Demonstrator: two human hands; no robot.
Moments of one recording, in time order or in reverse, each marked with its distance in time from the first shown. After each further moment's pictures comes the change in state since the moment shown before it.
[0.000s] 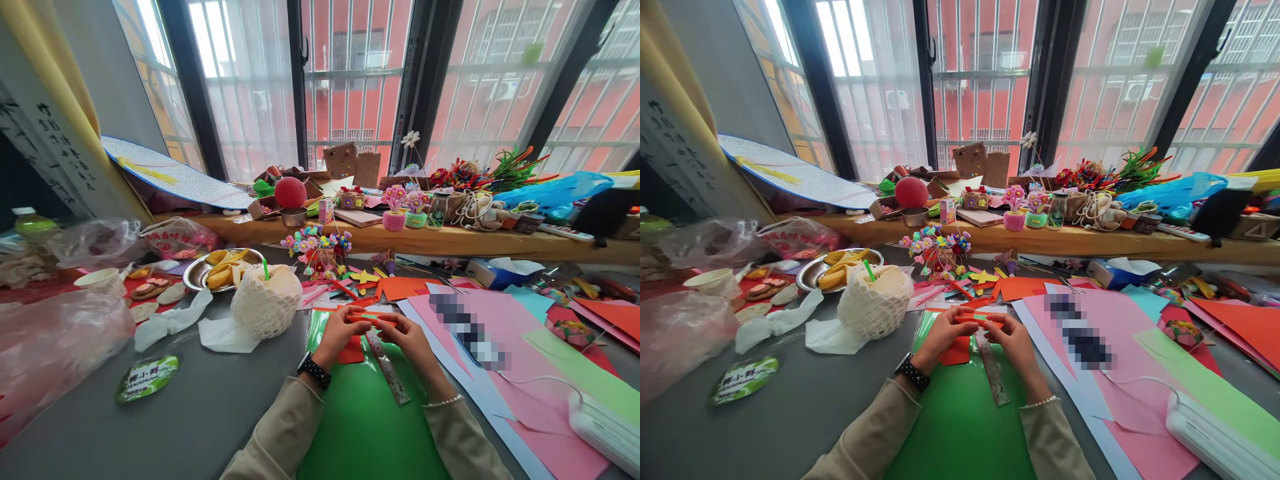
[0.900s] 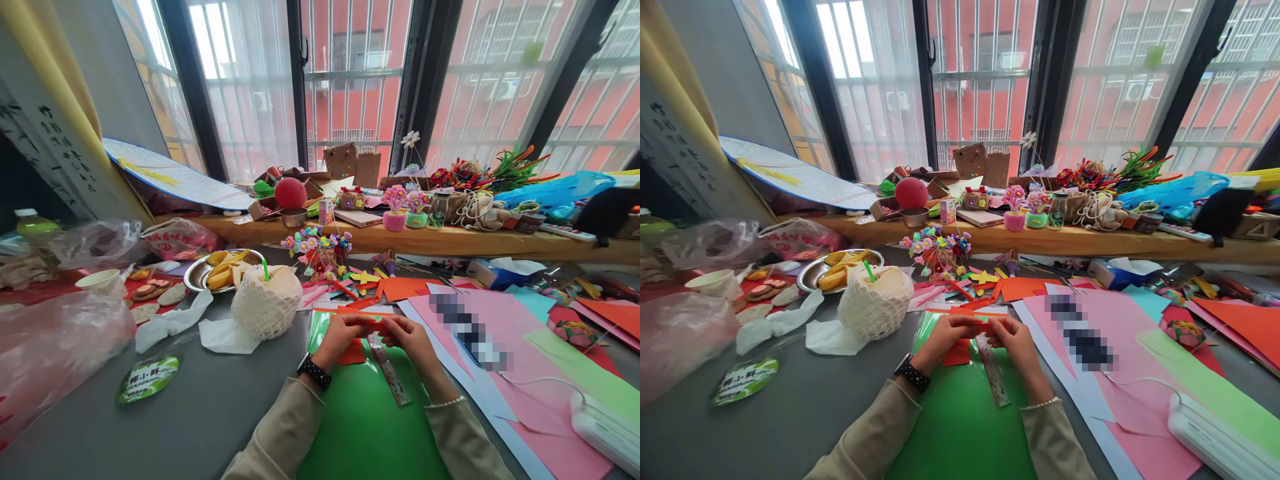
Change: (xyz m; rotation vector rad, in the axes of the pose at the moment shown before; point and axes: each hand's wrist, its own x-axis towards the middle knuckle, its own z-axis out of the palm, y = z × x) left_hand 0.000 0.000 0.000 0.036 -0.093 -0.035; right_hand 0.004 0.007 -0.003 0.022 0.009 0.066
